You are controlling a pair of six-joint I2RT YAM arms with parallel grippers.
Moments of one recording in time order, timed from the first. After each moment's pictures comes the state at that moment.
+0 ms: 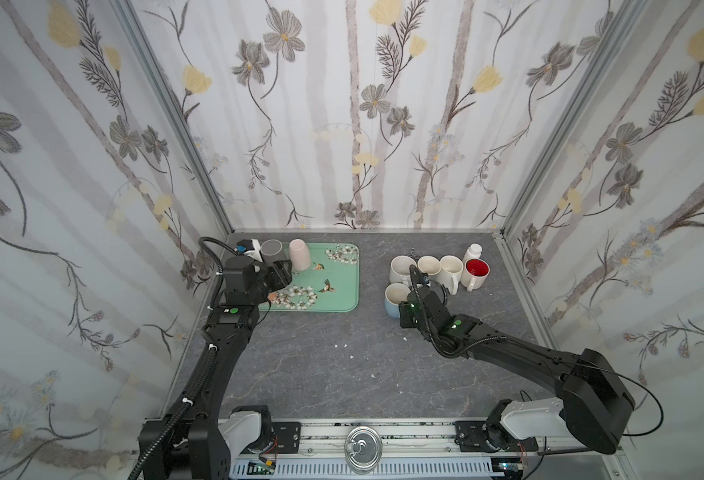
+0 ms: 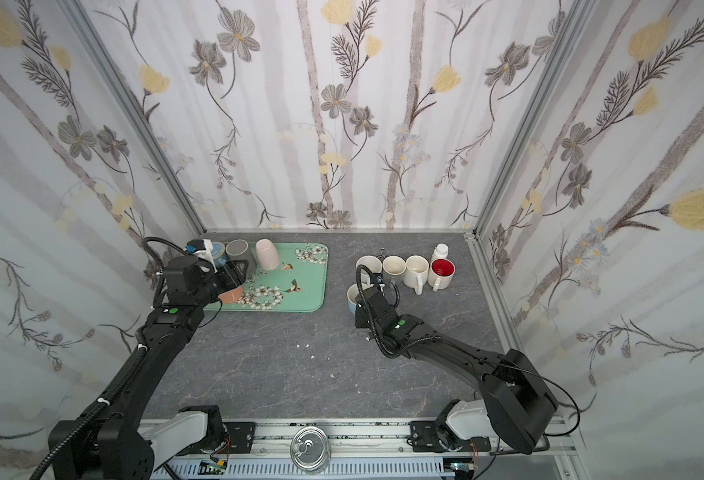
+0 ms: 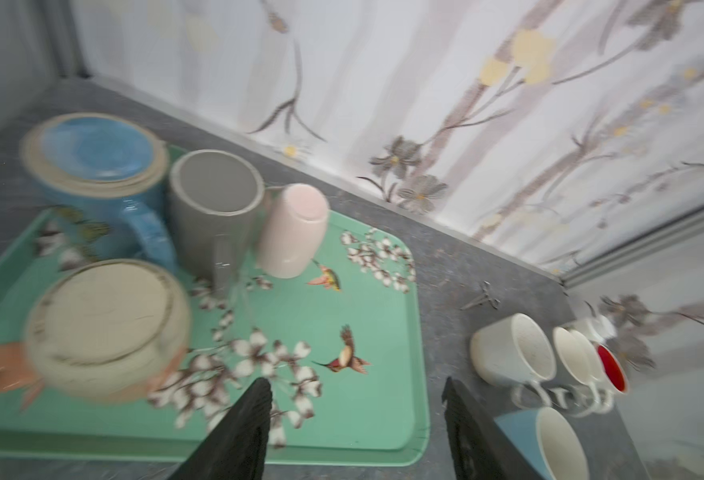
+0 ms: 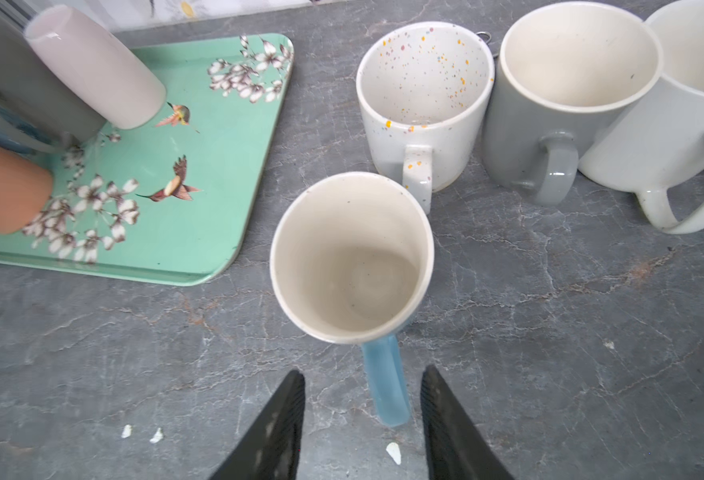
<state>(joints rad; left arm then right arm) 0.05 1.12 0.84 -0.15 0.21 -0.46 0.77 1.34 0.80 -0.17 0.33 0.57</state>
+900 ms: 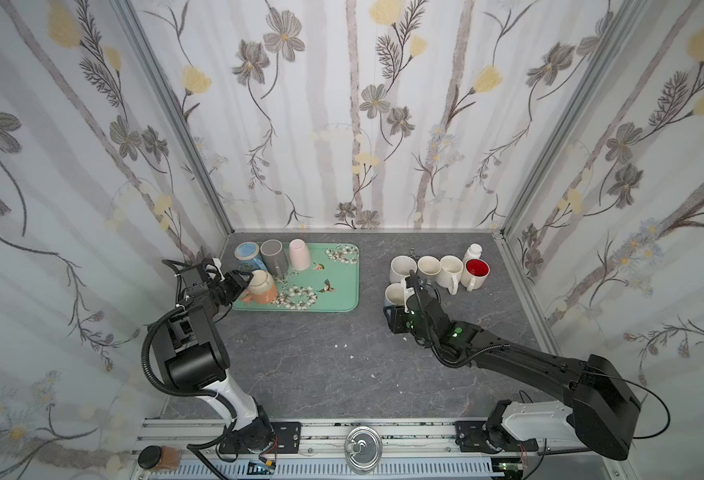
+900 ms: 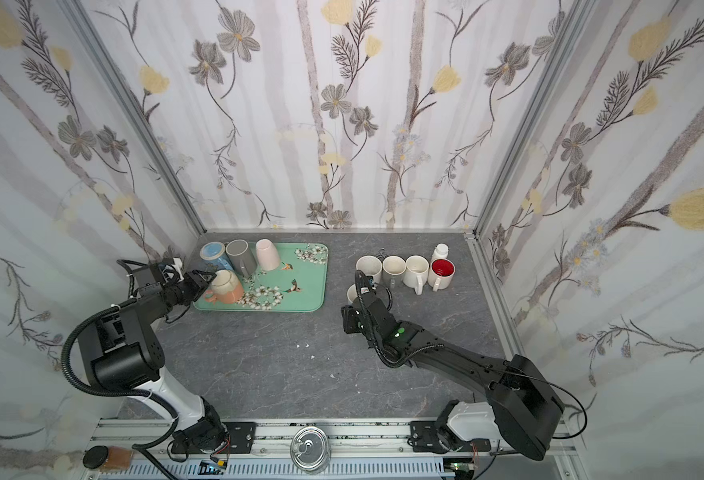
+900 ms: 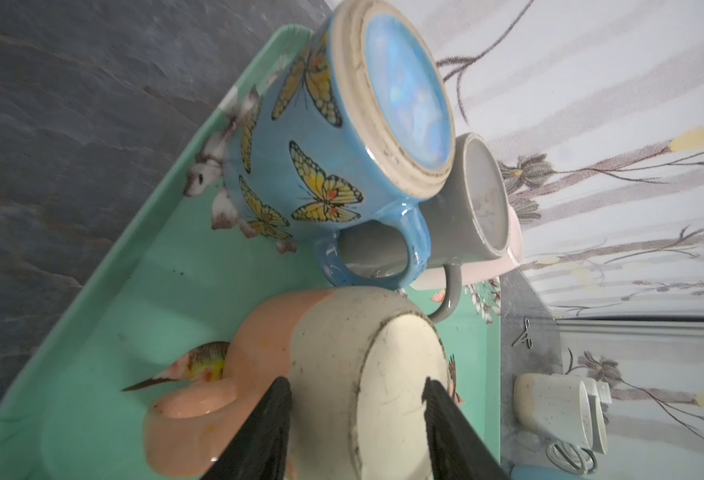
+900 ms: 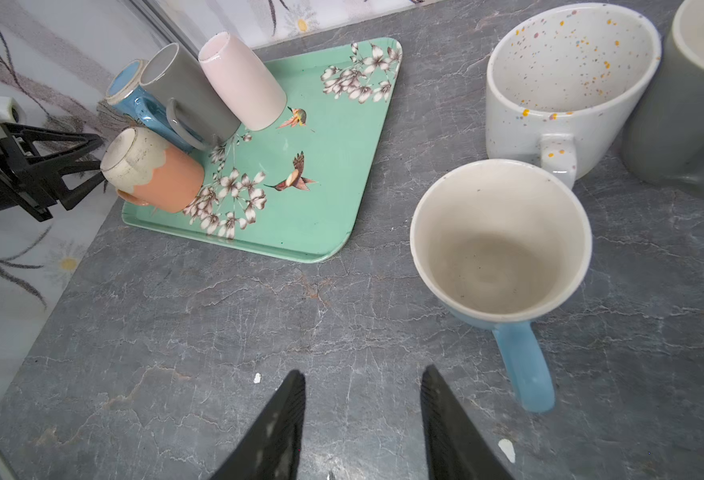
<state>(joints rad) 0.46 1.74 0.98 0.03 0.72 -0.48 0.85 1.32 0.78 -0.06 0.19 0.63</state>
